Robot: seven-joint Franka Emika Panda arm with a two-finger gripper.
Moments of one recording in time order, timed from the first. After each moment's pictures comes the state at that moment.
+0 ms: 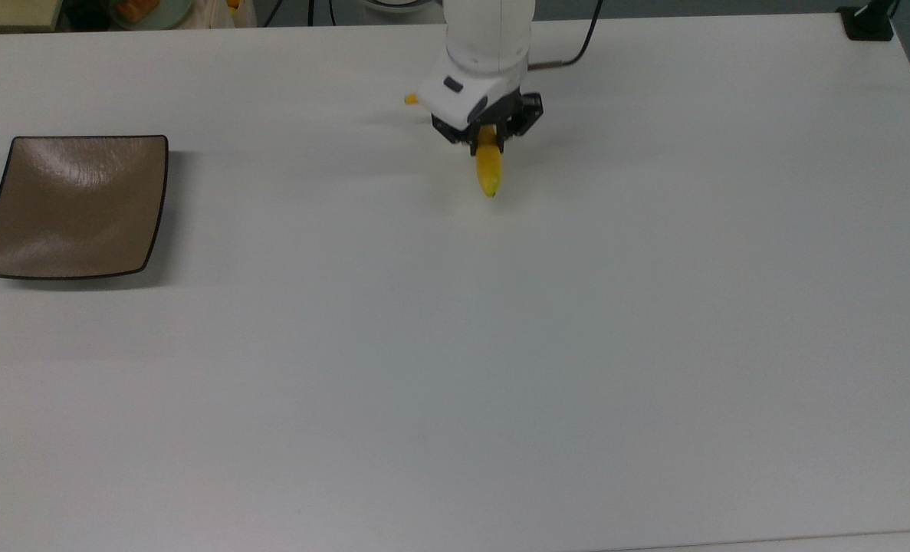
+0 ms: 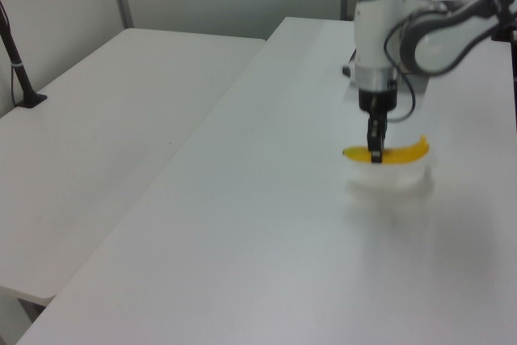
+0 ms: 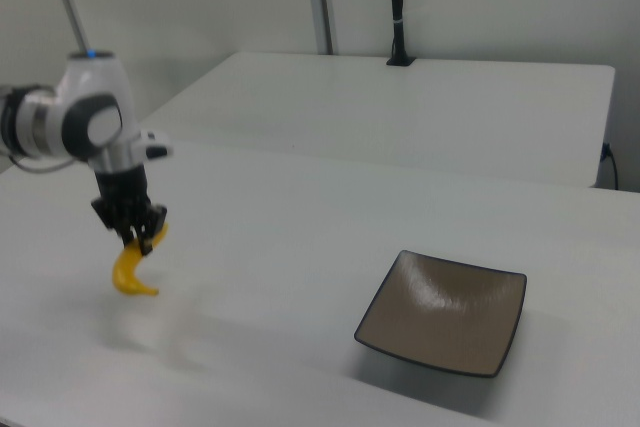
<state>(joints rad) 0.08 0.12 0.25 -2.02 0.04 2.06 0.12</state>
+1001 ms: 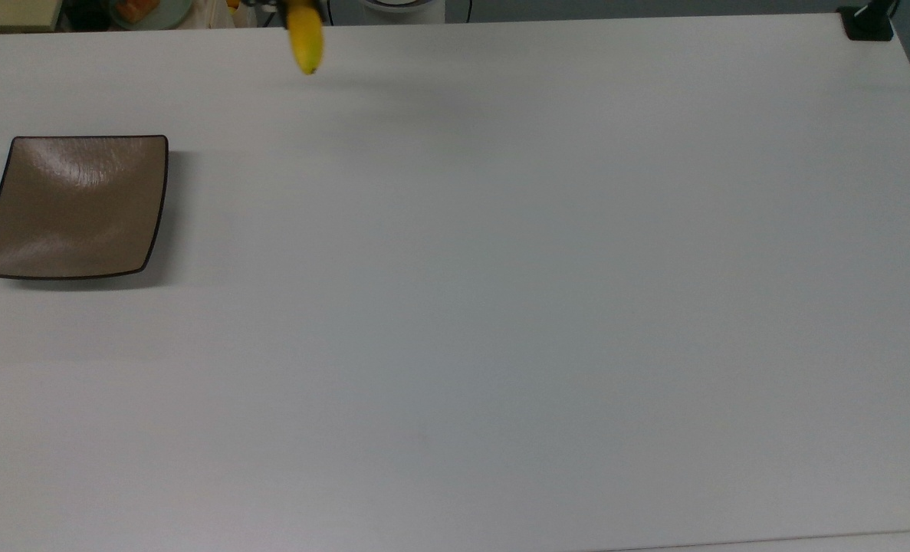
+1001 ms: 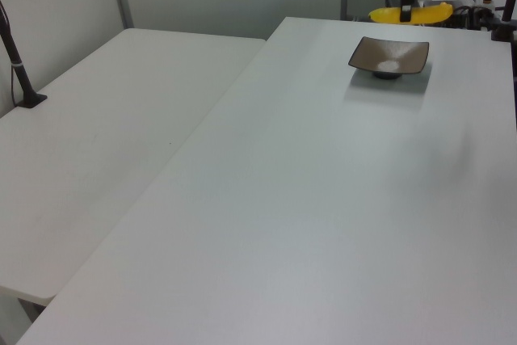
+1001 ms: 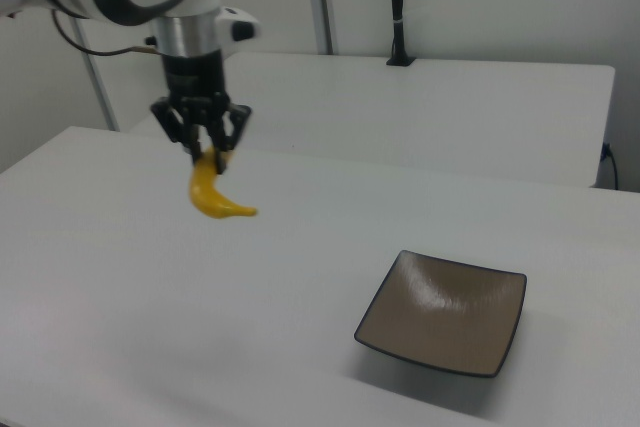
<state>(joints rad) -0.19 0.01 0.11 -1.60 0.07 1.55 -0.37</state>
